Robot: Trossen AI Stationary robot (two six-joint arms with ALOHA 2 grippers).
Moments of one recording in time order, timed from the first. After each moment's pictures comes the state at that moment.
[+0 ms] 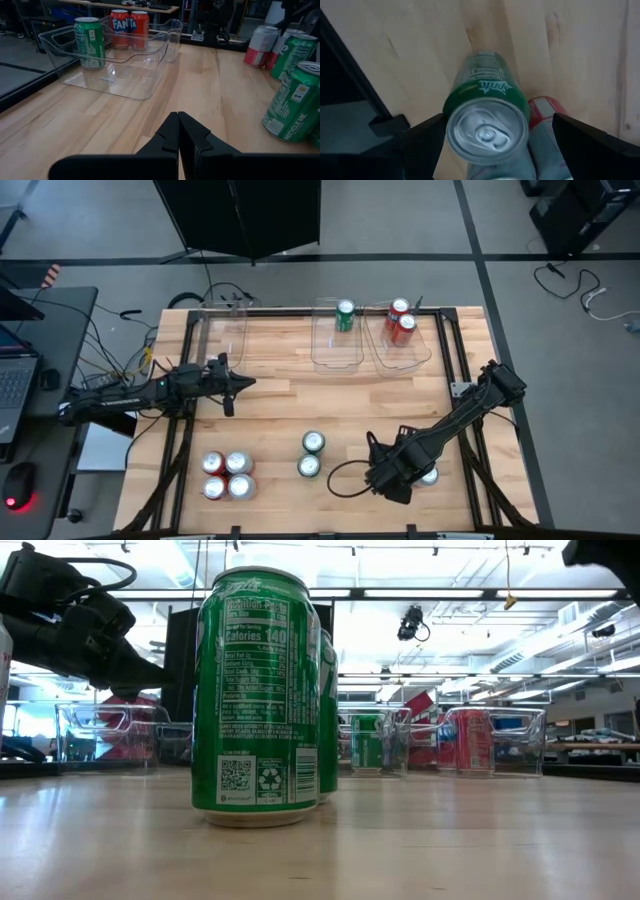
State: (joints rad) left arm 0.20 0.20 0.01 0.01 -0.02 -0.09; right arm 0.60 1.83 1.56 -1.36 -0.11 0.92
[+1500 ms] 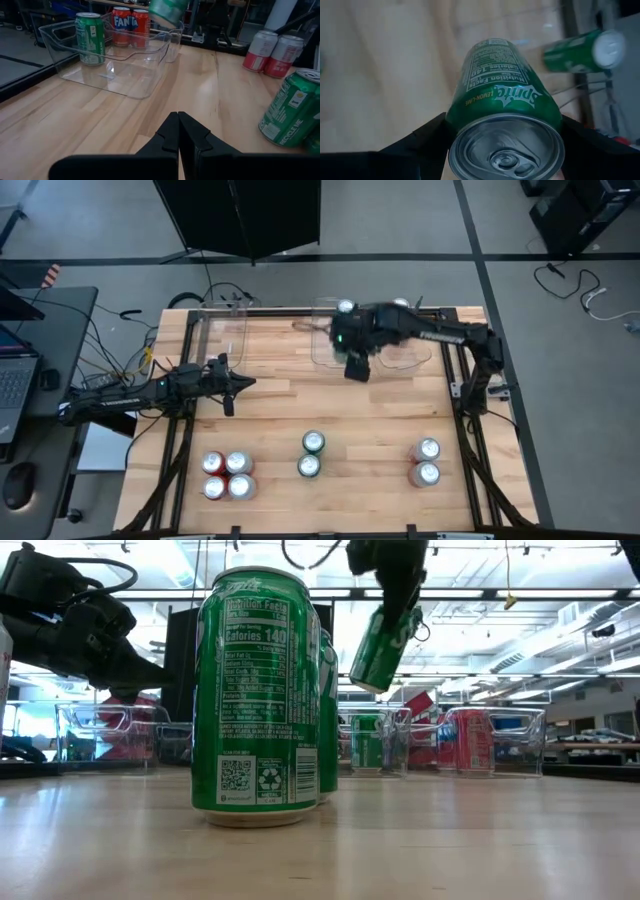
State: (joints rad) left arm 0.20 0.20 0.01 0.01 -0.02 -0.15; right arm -0.19 1.83 1.93 -1.41 0.22 0.06
